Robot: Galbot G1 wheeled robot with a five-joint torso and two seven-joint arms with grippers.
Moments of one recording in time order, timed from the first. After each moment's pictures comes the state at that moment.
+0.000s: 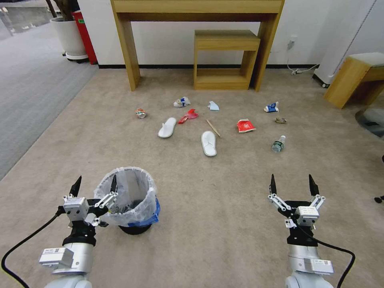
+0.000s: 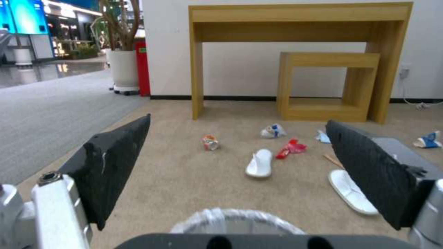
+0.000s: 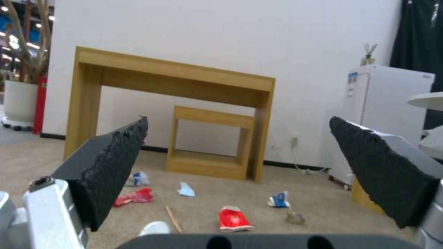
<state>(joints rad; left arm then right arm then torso) 1.70 -1.59 -0.78 -2.28 -0.14 -0.07 0.15 -1.63 1.57 0.68 2.04 -0.05 0.52 -0.02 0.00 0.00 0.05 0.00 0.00</state>
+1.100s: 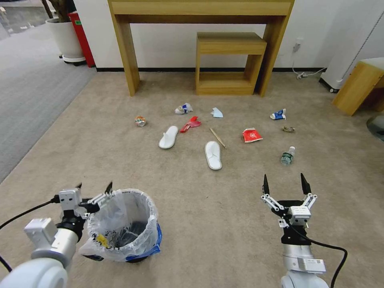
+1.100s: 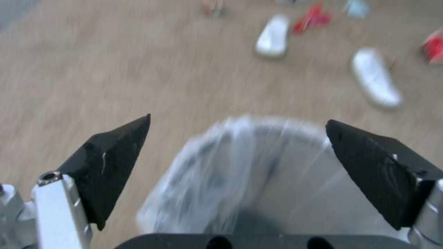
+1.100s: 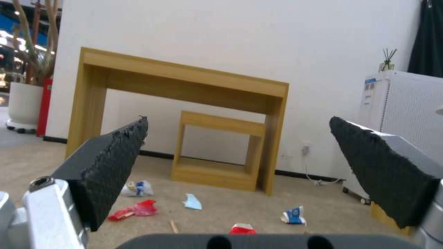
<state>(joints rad) 1.65 -1.19 -0.84 -2.32 -0.60 0.66 -0.14 -1.63 1.52 0.63 2.03 -0.08 0.54 0.02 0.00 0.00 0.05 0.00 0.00</state>
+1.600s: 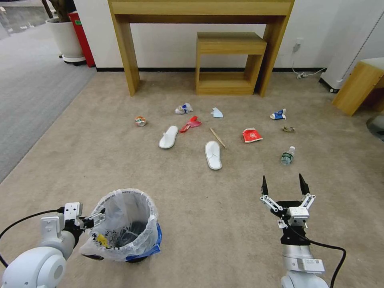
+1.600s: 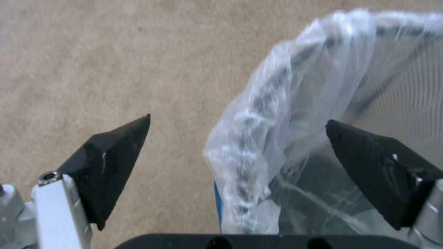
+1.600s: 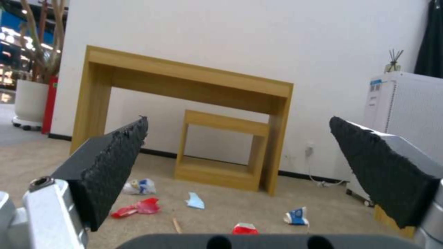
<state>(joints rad) 1.60 -1.12 -0.80 -2.13 -0.56 0.72 -0.18 -1.62 1.51 0.62 2.01 -0.08 0.55 0.02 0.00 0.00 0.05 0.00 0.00</state>
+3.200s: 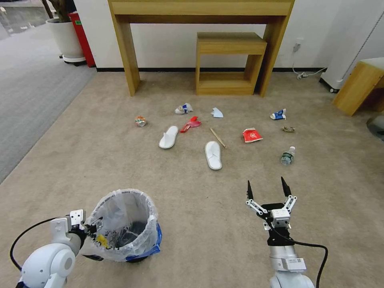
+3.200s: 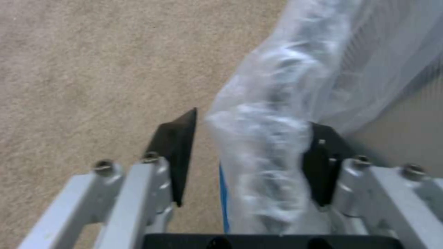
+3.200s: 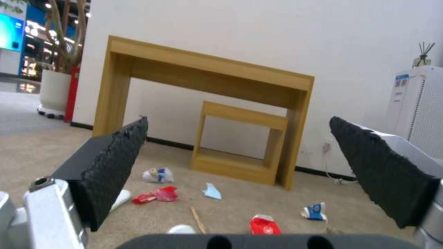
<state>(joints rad) 1.52 -1.13 -0.74 -1.96 -0.61 0.73 -0.24 -1.60 1.52 0.57 1.95 -0.14 0.56 0.02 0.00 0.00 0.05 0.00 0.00</state>
